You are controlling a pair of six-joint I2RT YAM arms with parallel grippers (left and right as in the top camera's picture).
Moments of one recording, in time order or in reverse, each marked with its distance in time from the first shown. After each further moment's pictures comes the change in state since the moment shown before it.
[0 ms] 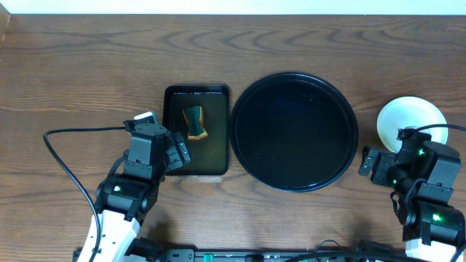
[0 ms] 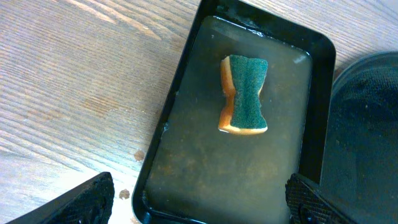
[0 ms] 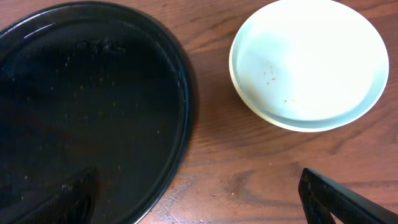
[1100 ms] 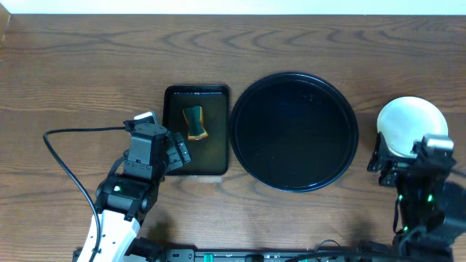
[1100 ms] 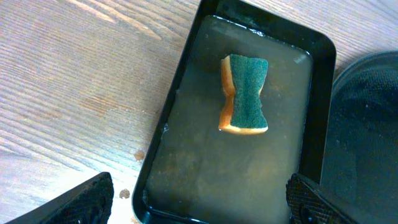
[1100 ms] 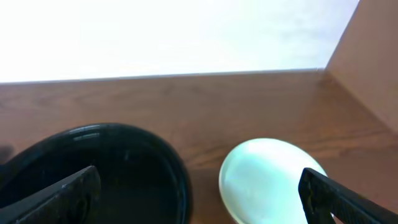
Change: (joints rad) left arm 0.000 0.000 0.000 -0.002 0.000 0.000; right arm 0.000 -0.376 -0.137 0.330 -0.019 -0.052
